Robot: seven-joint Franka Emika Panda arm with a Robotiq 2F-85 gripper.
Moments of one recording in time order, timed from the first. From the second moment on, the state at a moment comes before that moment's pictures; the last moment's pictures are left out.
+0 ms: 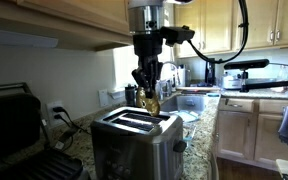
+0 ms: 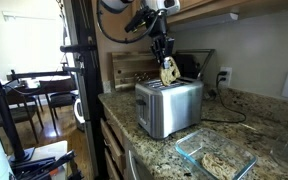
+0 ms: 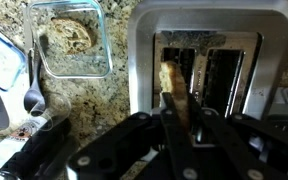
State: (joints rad) arm 0.00 -0.20 0.18 -2.15 -0.21 2.07 0.29
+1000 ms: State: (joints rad) arm 0.00 -0.17 0.16 -2.12 -0.21 2.07 0.29
